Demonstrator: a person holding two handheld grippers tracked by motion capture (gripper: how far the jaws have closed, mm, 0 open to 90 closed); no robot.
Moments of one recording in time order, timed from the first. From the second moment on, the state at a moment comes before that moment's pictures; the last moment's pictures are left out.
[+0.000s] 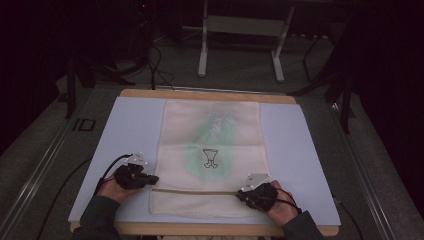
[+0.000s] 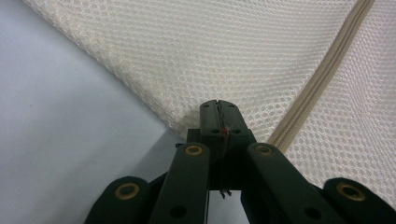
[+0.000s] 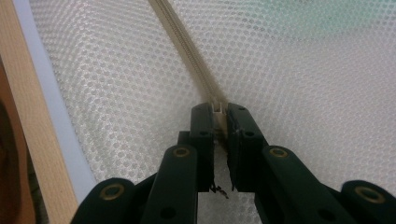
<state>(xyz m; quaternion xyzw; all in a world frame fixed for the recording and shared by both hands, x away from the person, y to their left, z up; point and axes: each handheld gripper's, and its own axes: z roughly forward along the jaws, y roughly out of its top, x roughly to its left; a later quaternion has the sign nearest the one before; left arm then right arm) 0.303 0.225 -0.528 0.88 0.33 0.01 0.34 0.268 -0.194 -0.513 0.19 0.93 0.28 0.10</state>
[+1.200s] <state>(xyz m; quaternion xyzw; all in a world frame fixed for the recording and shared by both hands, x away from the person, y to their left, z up) 0.303 0.225 -0.528 0.88 0.33 0.02 0.34 0.268 -0.221 -0.512 0.22 0.93 0.28 0.10</state>
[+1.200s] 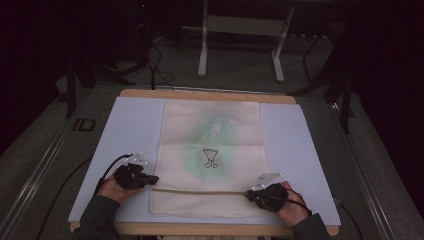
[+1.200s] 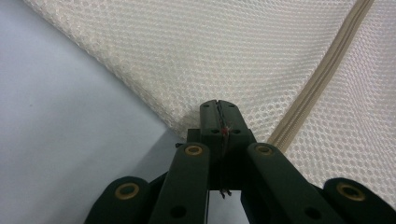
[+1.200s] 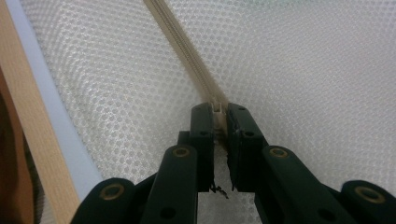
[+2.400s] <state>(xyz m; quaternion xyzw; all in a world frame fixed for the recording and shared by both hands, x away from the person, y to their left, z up) 0.303 0.225 -0.528 0.88 0.33 0.01 0.34 0.266 -0.241 -0.508 0.23 0.92 0.29 0.10</state>
